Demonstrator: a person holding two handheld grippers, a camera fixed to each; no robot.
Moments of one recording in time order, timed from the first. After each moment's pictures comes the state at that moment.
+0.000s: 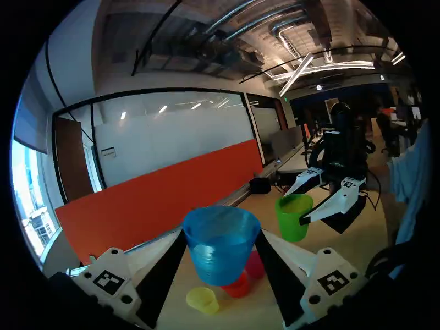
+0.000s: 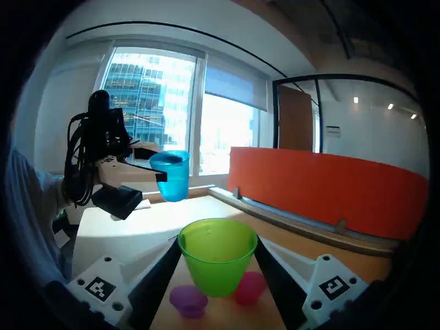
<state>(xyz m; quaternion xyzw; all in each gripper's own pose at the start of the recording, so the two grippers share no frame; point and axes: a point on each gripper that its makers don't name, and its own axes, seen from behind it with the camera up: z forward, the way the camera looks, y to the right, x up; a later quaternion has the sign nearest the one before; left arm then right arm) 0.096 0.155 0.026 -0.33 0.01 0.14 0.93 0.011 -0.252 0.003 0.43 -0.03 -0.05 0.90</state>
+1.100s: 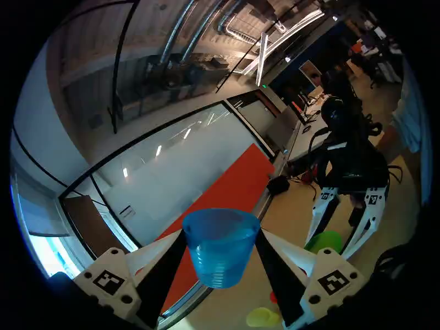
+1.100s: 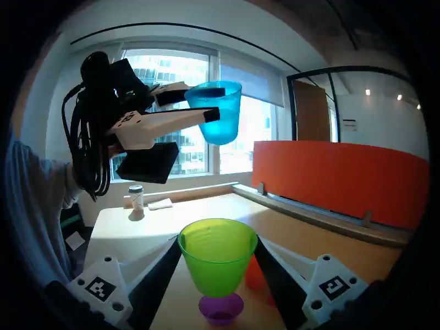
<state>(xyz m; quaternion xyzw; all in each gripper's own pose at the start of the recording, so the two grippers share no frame) 0.171 0.191 0.019 -0.29 0.13 0.33 0.89 -0.023 -0.306 -0.020 0.48 -0.04 -0.04 0.87</state>
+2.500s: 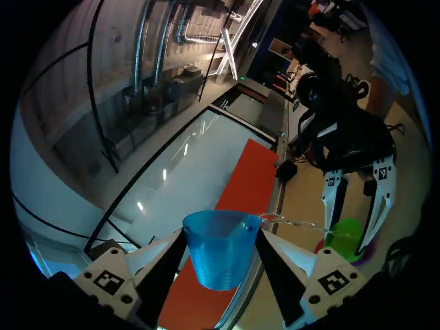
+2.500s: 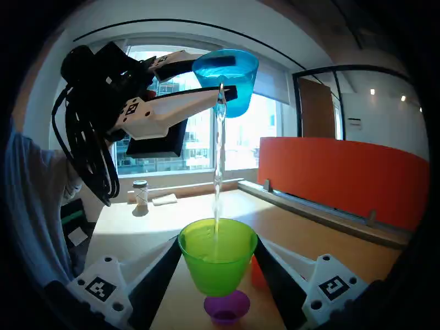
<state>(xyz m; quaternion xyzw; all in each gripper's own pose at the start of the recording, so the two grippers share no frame) 0.185 0.209 0.014 -0.25 0.19 0.46 0.83 -0.026 -0.317 -0.024 0.49 -0.05 -0.04 0.87</state>
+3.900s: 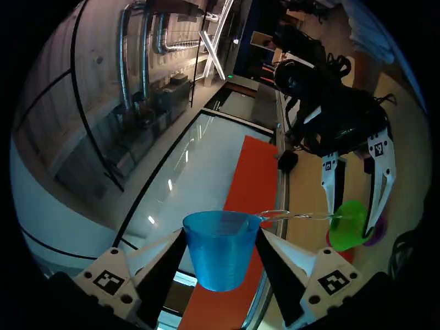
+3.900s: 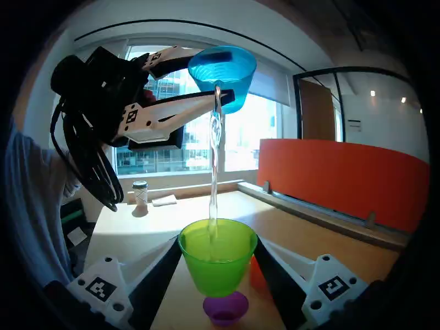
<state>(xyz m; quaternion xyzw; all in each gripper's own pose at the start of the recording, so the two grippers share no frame) 0.189 0.214 0.006 -0.23 0.22 0.53 0.79 -0.024 -0.315 -0.024 0.49 -0.04 -0.05 0.87</state>
